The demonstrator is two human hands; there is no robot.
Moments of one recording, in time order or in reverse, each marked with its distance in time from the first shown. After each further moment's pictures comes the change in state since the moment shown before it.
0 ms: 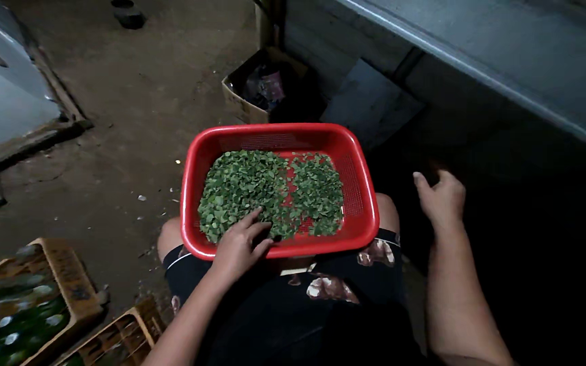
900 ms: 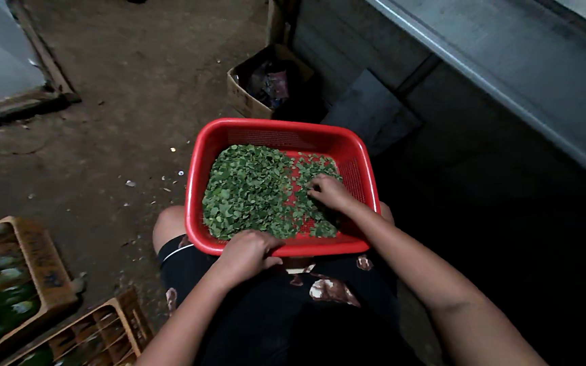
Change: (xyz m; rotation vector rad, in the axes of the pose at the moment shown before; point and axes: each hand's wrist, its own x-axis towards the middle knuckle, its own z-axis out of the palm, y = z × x) left_hand -0.002 -0.003 -0.001 0.041 -0.294 0.158; right_hand -0.002 -0.117 0.146 -0.218 -0.780 -0.454
